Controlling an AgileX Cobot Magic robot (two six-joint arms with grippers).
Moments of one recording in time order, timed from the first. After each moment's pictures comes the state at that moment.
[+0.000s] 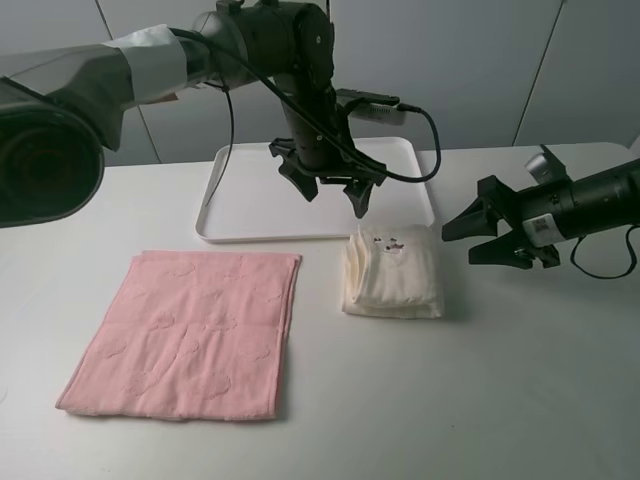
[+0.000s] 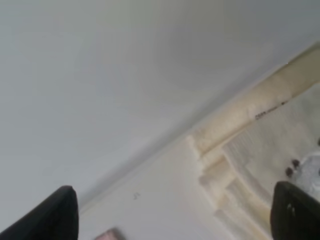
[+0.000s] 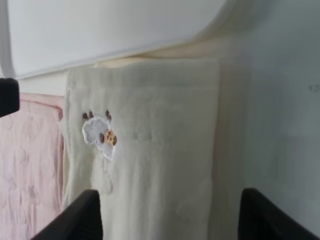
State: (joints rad) left arm -0.64 2.48 -2.27 -0.09 1.22 -0.03; right arm -0.13 1.93 -0.80 1.32 0.83 -1.04
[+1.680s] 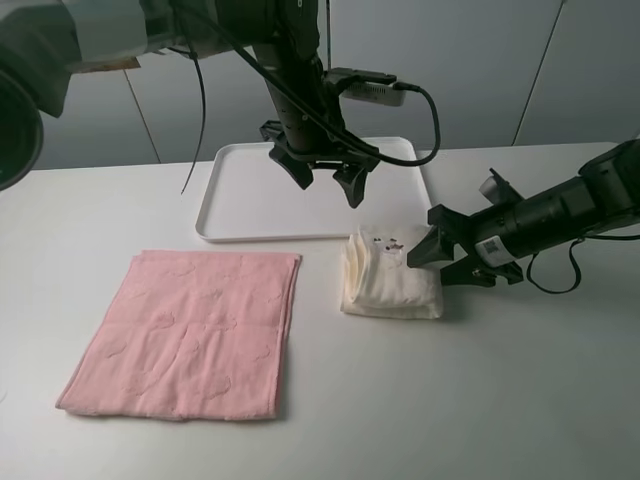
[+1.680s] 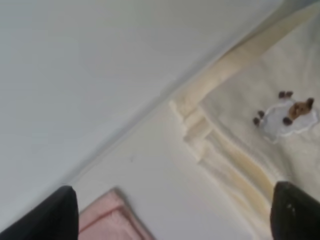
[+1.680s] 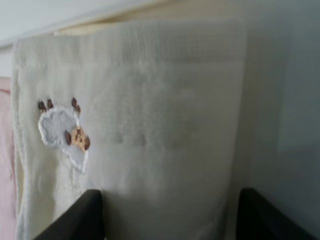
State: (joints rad) left arm -0.64 2.36 -2.14 -0.11 1.22 0.05; right arm 0.05 2.00 -0.80 1.40 0.68 -1.04
